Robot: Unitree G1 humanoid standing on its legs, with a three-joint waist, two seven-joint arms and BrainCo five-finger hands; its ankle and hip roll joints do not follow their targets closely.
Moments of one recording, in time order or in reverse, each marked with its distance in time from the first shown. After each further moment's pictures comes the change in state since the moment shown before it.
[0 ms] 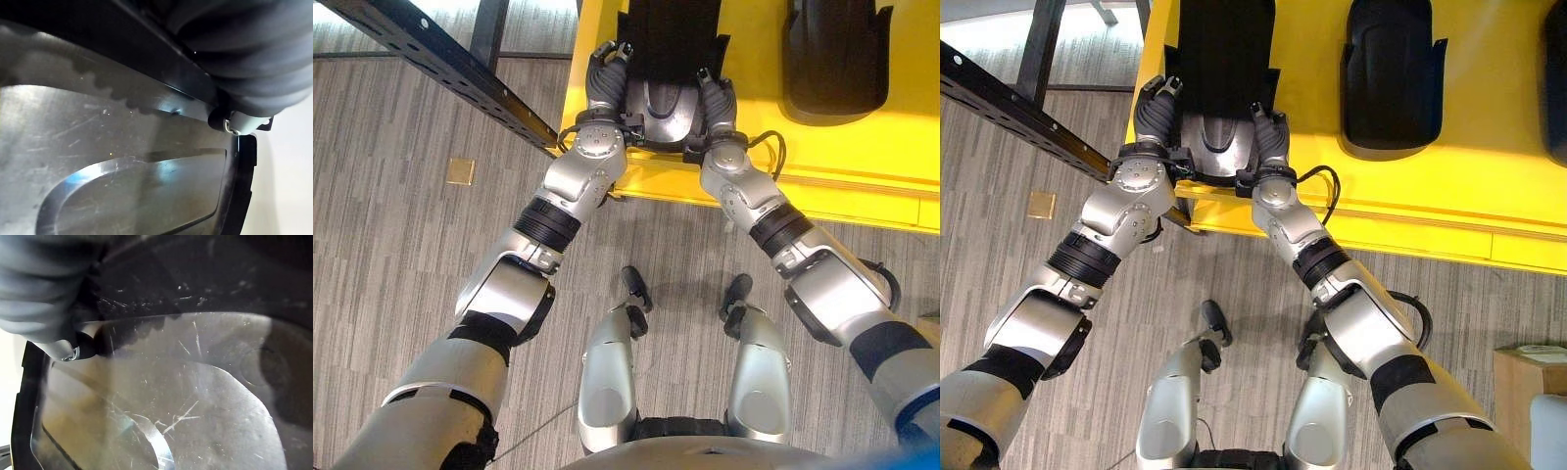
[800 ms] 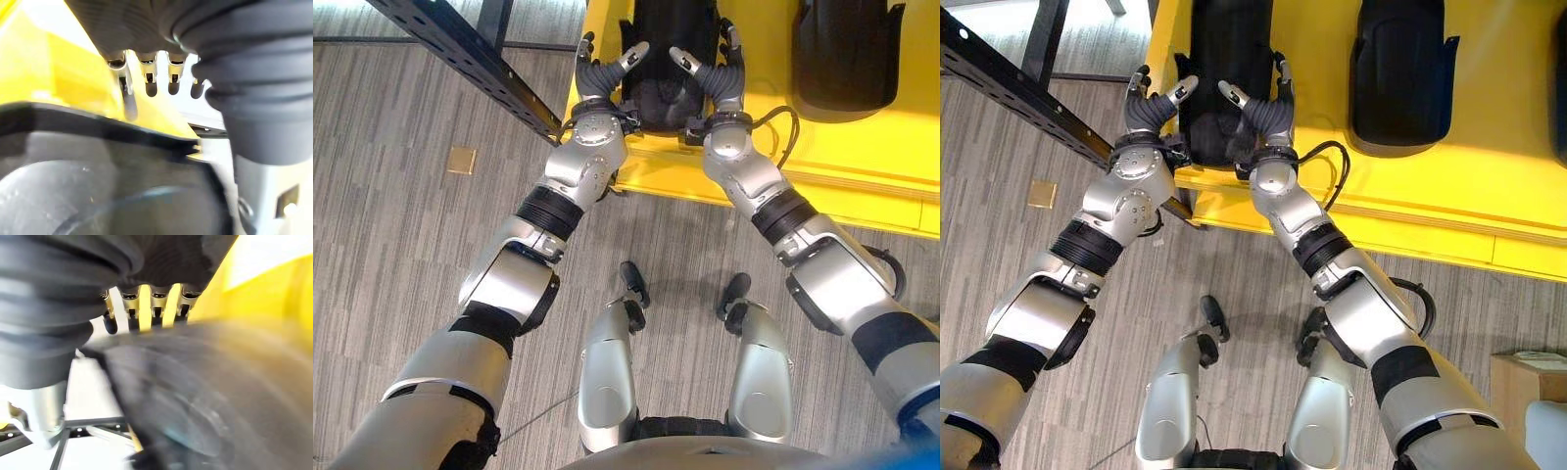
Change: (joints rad) left arm -0.059 -0.030 0.003 0.121 -0.108 -0.033 0.090; right arm -0.080 -0.017 0.002 0.011 -0.209 -0.008 -0.119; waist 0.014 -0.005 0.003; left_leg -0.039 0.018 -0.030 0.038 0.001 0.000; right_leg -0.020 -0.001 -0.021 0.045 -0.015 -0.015
